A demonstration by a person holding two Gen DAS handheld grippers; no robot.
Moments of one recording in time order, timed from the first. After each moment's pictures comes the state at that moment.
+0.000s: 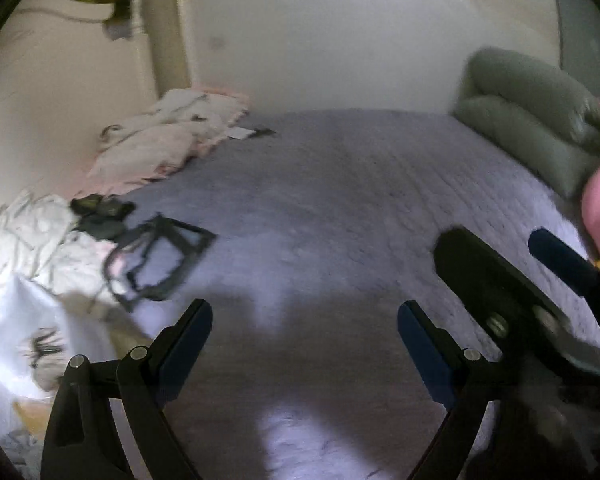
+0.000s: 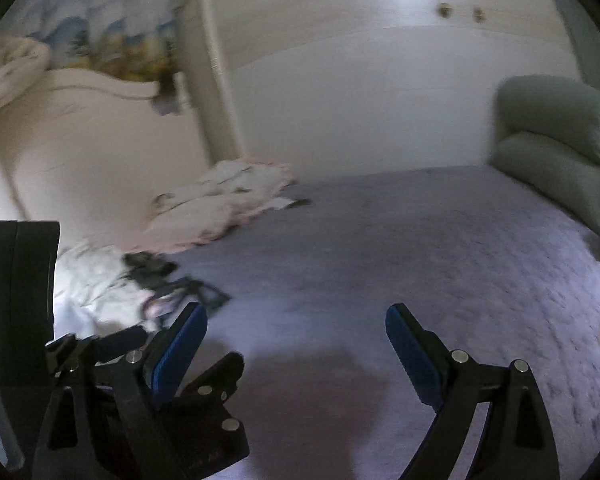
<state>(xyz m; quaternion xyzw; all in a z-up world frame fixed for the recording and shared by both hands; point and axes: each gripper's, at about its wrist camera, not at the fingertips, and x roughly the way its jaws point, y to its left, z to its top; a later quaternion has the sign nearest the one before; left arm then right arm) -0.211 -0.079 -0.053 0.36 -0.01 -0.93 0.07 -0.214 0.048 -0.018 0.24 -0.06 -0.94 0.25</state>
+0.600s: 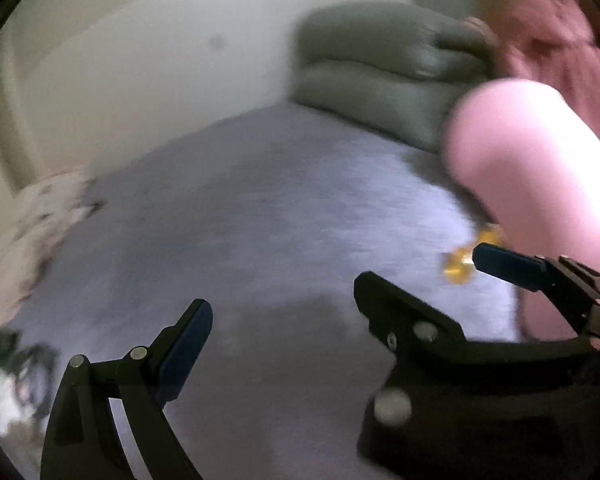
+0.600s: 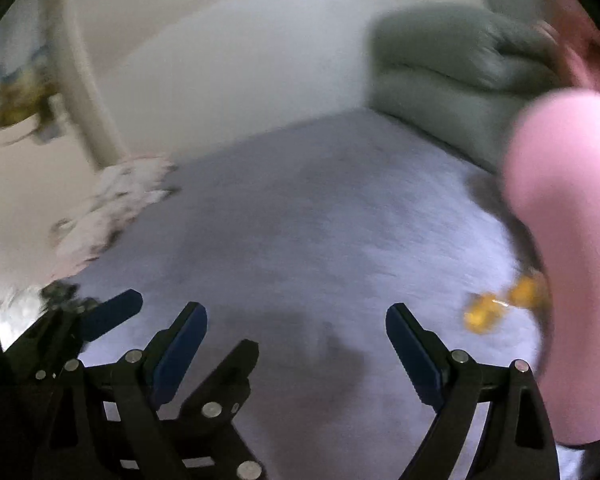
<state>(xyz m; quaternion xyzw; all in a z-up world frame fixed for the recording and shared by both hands) -0.297 0.180 -0.039 0.37 -0.12 -0.90 -0.17 -0.291 0.273 -0.017 0.37 -0.12 -0.92 0.09</state>
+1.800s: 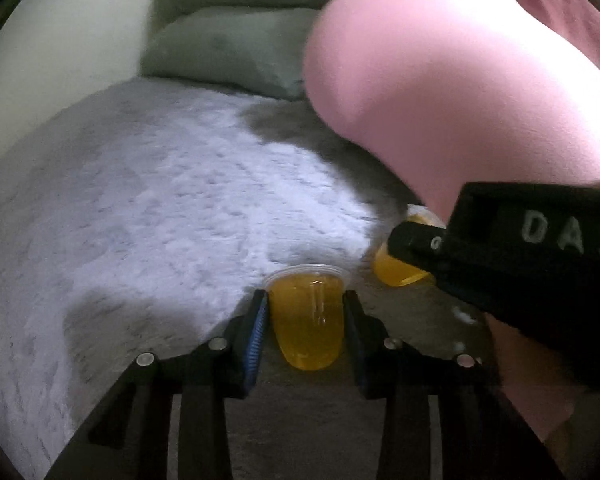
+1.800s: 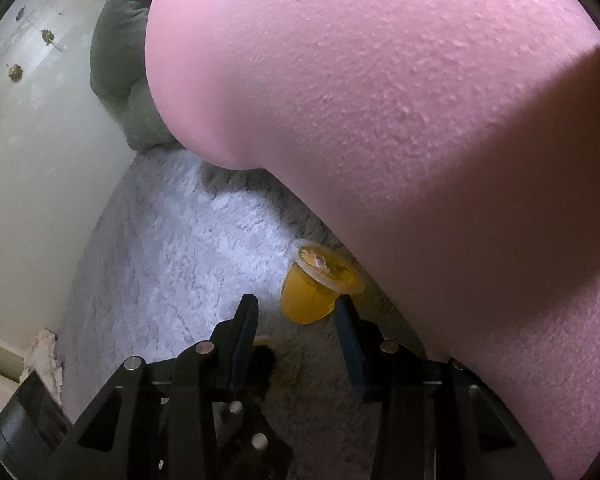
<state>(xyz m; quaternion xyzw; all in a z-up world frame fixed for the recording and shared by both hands) -0.372 0.318 -0.154 0.39 -0.10 -0.86 -0.31 -0.332 0.455 -0.126 0.37 -0.38 -0.83 -0.18</state>
